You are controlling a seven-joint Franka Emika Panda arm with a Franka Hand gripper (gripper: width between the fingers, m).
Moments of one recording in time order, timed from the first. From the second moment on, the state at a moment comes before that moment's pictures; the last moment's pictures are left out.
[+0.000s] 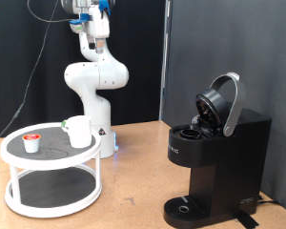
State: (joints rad) arm -0.11 -0.73 -0.16 -2.33 -0.04 1.58 2.16
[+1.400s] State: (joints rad) arm -0.17 -0.55 -0.39 -2.21 -0.19 1.66 1.89
